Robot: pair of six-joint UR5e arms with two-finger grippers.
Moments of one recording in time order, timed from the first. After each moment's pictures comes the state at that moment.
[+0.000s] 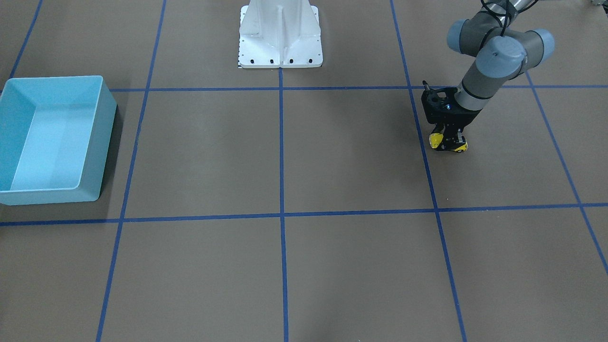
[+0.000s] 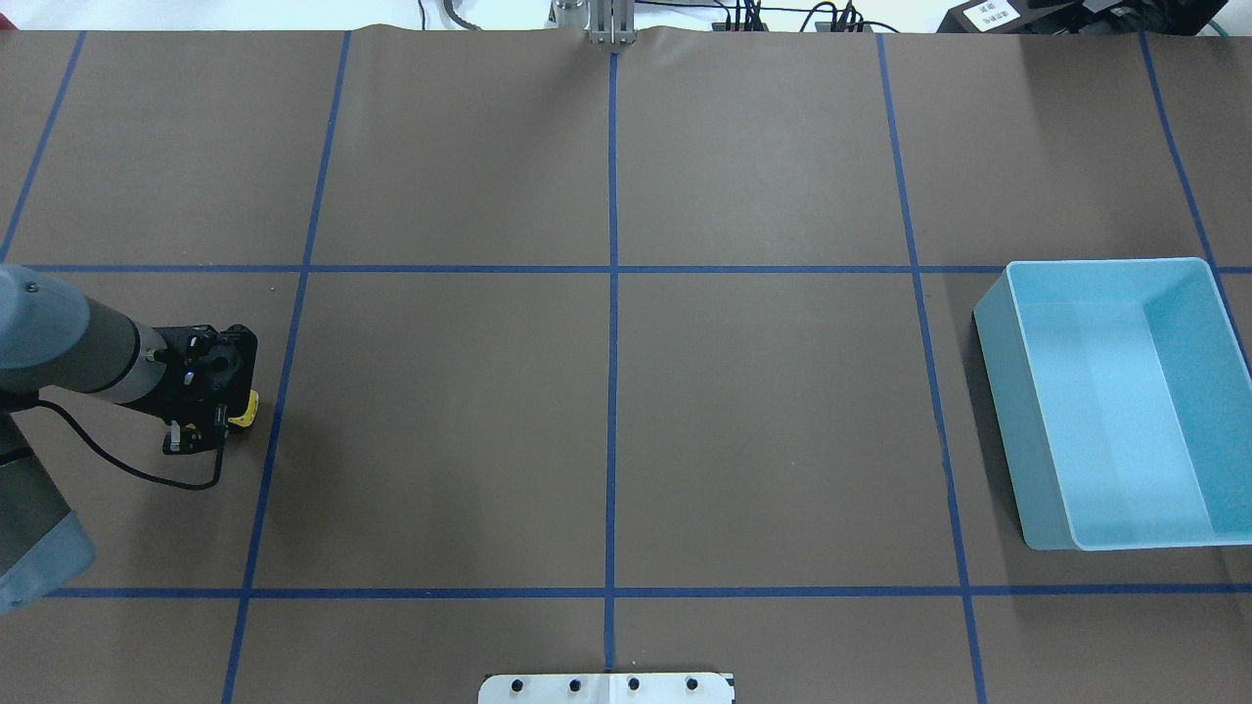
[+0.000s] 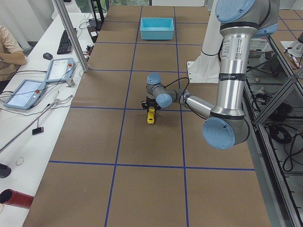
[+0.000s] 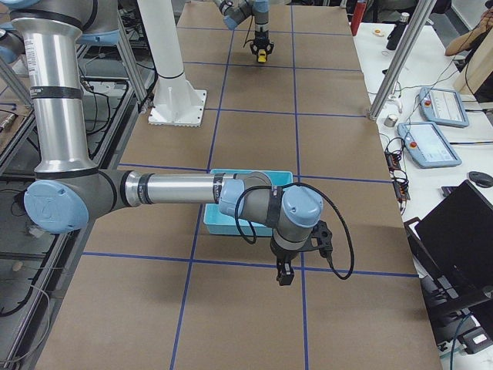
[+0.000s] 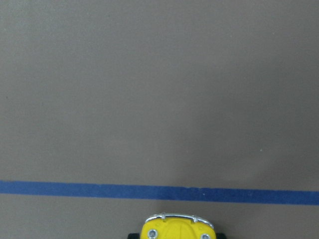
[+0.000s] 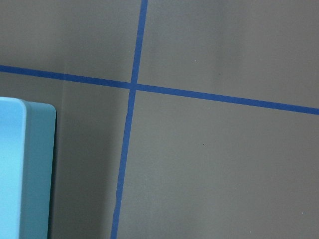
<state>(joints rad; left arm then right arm) -0.69 -1.60 -1.79 -2.05 -1.99 0.49 1.68 -1.51 1.58 -1.82 2.30 -0.33</state>
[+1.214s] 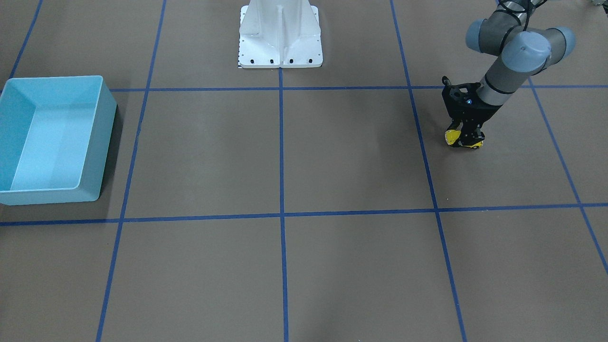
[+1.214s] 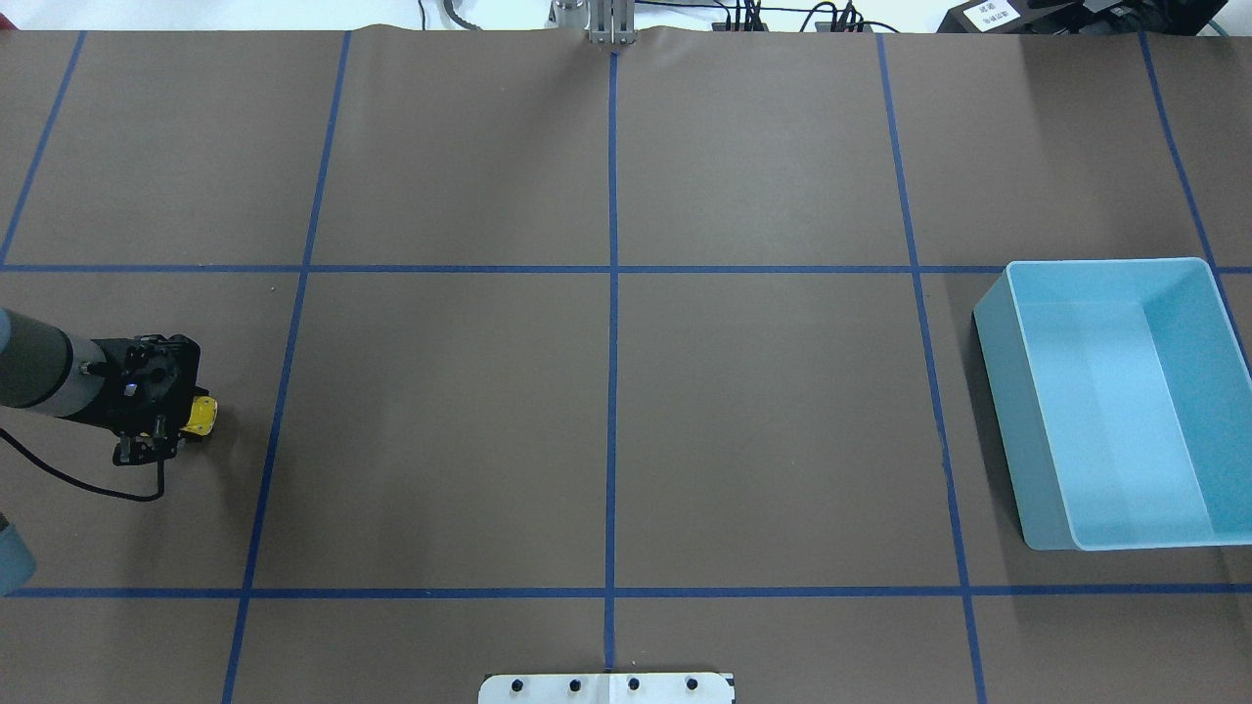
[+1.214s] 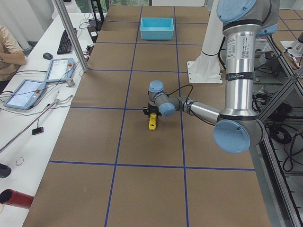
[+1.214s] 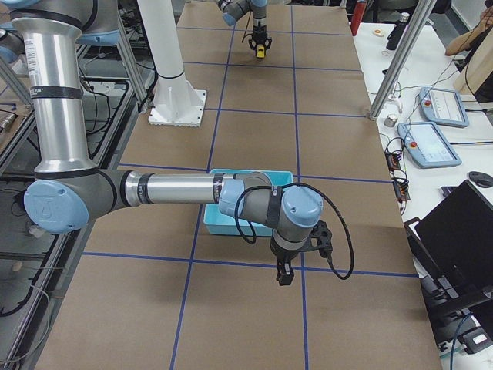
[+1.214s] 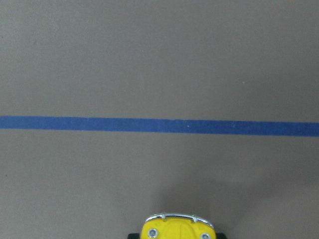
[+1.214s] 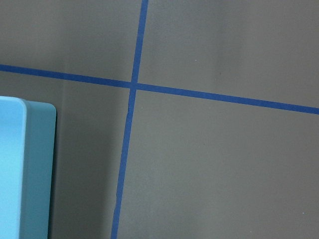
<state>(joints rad) -0.73 -1.50 -1.77 -2.21 -2.02 0.49 1.68 -1.51 1.58 -1.82 2.30 -0.33</state>
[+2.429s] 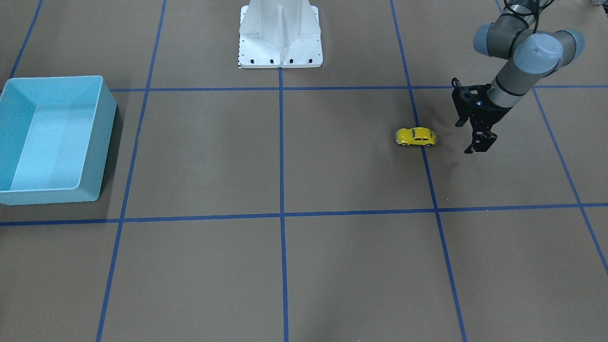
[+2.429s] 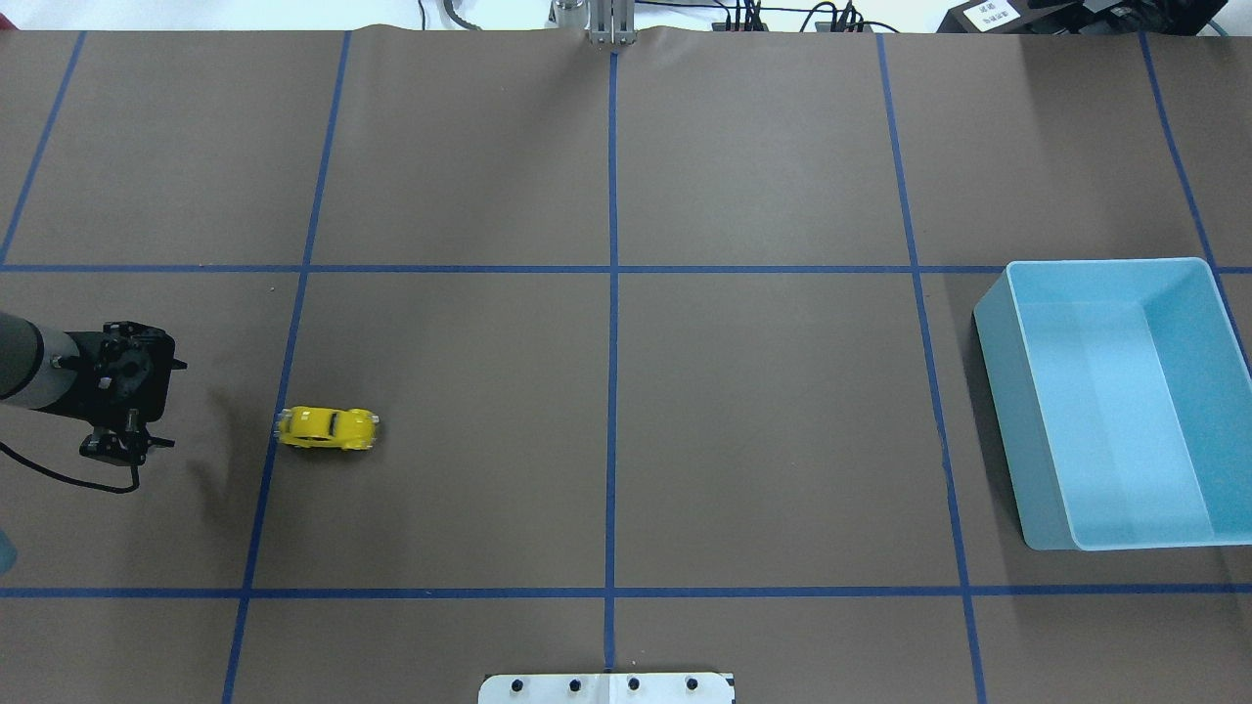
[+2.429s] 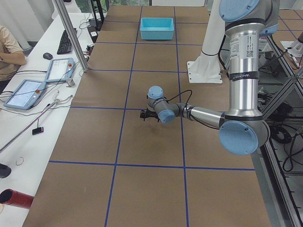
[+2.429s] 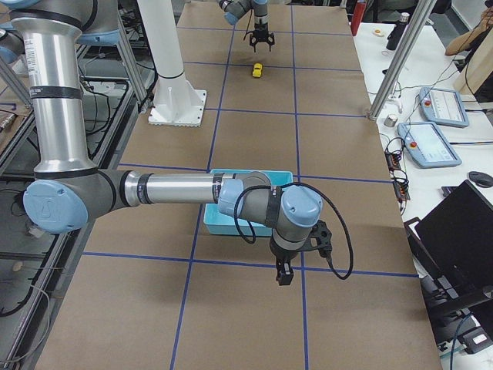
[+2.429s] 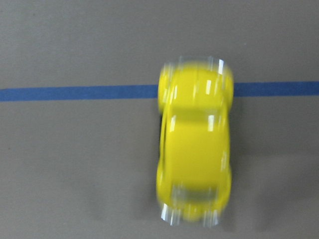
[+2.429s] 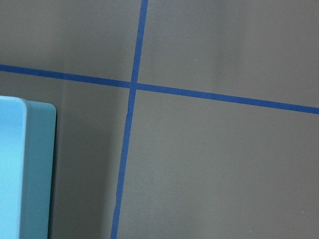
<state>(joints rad) -0.77 -1.49 -1.74 -2.25 -2.03 0.53 1.68 -1.51 1.59 -1.82 2.30 -0.33</state>
